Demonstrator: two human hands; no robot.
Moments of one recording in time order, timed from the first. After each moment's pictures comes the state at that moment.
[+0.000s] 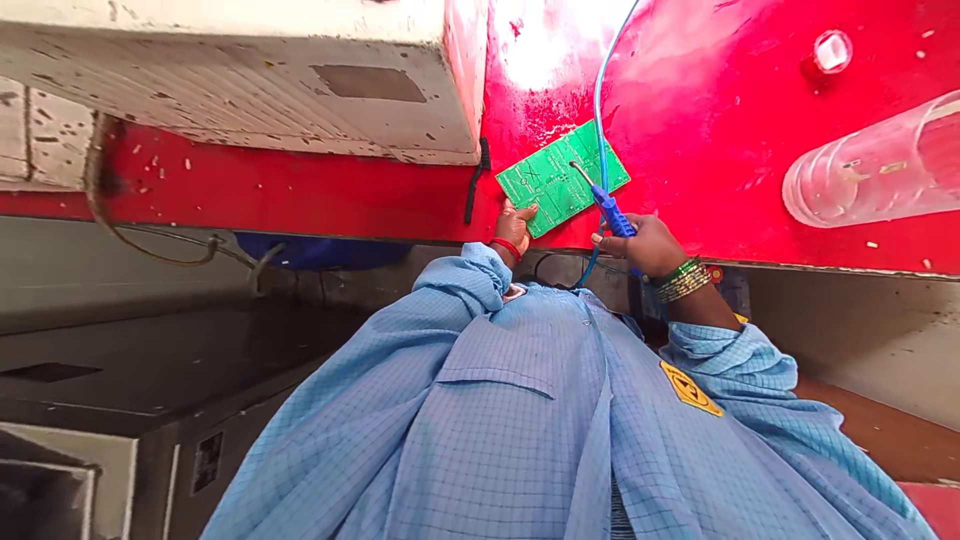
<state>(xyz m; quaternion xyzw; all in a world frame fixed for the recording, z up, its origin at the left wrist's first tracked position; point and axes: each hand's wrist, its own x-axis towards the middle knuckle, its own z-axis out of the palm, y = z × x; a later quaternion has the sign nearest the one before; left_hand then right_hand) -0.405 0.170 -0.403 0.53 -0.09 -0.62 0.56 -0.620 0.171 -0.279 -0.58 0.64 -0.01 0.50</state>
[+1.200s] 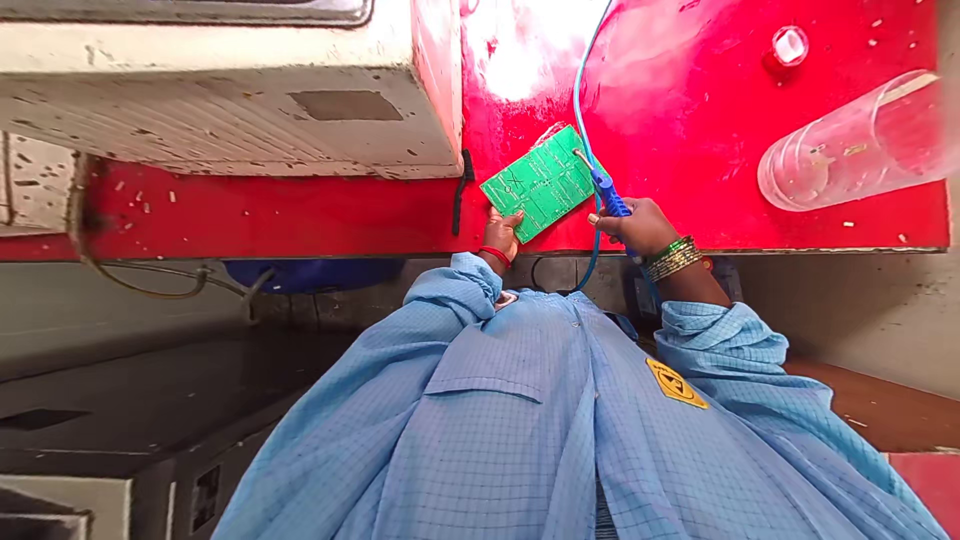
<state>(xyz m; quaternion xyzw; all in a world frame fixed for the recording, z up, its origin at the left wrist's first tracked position) -0.405 0.171 -0.405 0.54 -0.10 -0.62 0.56 -0.634 0.148 -0.290 -0.54 0.67 -0.05 0.51</state>
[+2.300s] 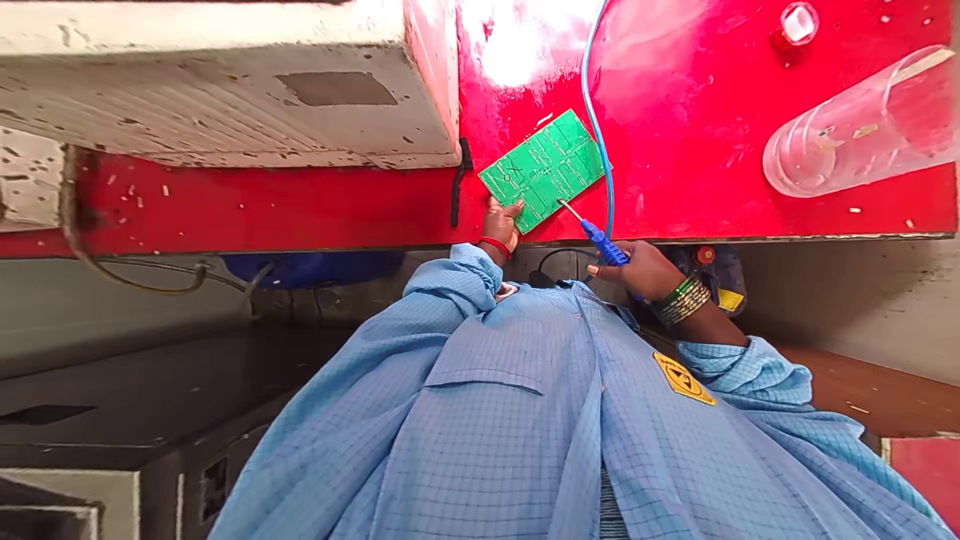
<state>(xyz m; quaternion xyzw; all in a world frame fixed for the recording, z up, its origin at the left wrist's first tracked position) -0.405 0.172 -0.404 0.54 -0.11 -0.62 0.56 -0.642 0.217 -0.284 -0.56 0.63 0.05 0.53</state>
